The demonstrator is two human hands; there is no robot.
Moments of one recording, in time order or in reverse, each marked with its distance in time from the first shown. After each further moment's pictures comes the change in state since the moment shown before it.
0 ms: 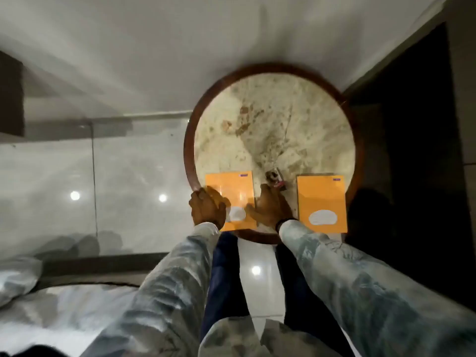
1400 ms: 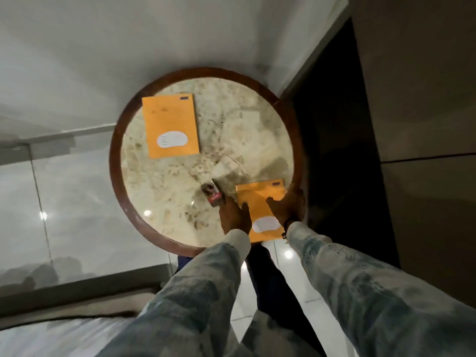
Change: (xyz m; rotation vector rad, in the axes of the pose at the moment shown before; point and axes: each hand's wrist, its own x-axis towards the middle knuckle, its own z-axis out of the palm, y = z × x) left_hand -0.041 0.193 0.148 -0.208 -0.173 -0.054; right_hand 0.037 0.195 -0.088 0.434 0.332 0.463
